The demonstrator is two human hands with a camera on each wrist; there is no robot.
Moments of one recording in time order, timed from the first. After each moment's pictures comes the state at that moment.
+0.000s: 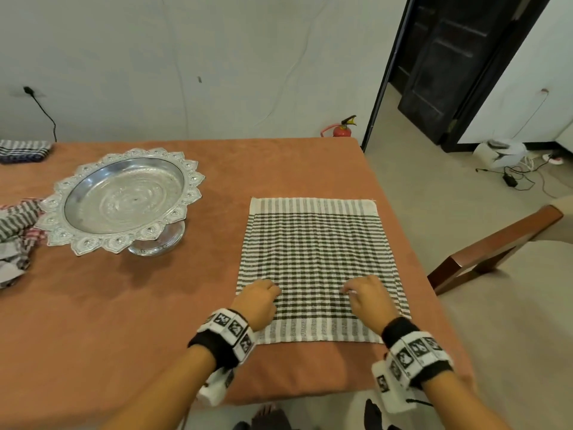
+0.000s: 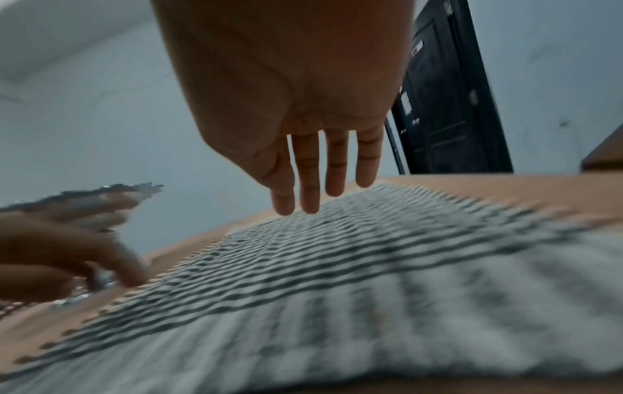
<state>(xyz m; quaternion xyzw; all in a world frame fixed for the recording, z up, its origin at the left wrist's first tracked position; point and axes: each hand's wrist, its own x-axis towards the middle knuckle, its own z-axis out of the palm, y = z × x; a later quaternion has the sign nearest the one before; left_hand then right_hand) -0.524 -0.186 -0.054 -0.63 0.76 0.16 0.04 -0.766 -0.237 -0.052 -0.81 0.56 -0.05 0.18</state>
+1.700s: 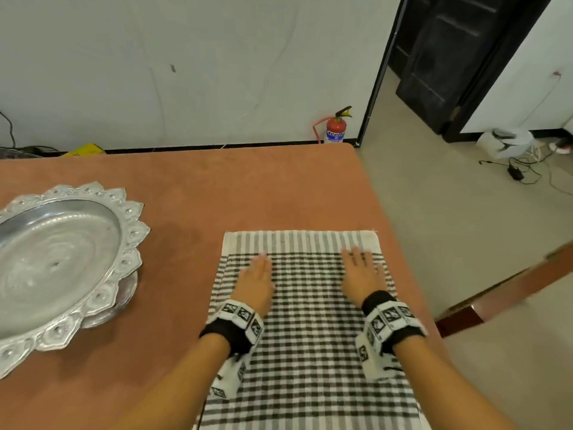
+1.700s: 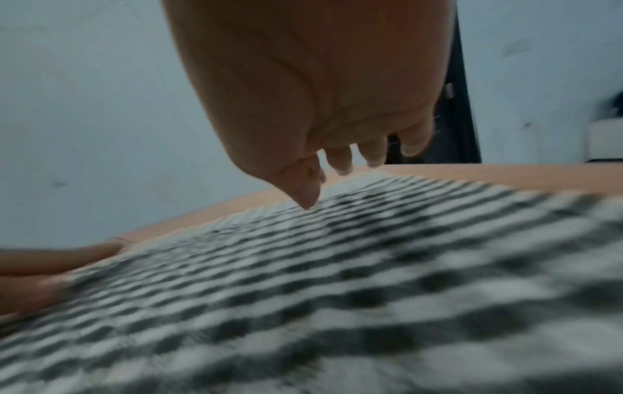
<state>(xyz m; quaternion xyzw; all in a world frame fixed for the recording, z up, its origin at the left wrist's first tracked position) -0.527 -0.371 -0.075 -0.72 0.66 0.21 0.07 -0.742 -0.429 -0.064 -0.73 0.65 0.12 0.20</state>
